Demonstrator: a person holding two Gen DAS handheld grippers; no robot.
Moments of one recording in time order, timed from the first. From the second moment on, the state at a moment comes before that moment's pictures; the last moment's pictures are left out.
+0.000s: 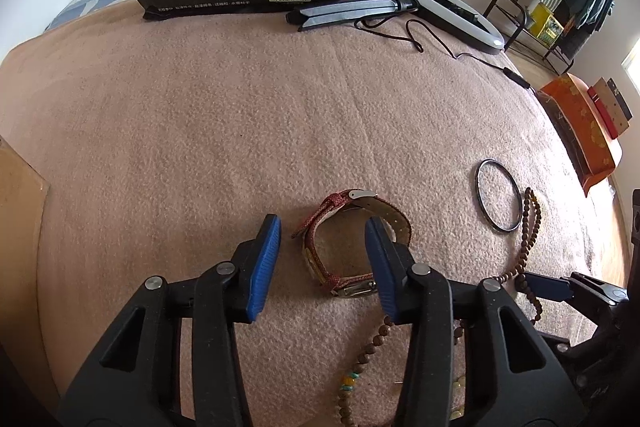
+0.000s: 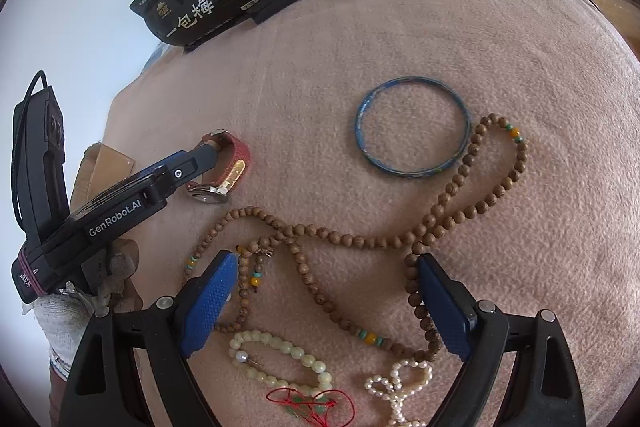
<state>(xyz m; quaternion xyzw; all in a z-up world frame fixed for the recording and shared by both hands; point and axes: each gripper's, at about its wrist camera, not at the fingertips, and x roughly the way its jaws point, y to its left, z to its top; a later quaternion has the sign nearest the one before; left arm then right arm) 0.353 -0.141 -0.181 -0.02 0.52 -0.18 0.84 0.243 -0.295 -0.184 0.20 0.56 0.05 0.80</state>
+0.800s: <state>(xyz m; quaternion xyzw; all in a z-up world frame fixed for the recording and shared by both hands) 0.360 -0.143 -0.189 0.02 0.52 -0.16 0.84 0.258 -0.245 -0.187 0.00 0.56 0.01 0.83</state>
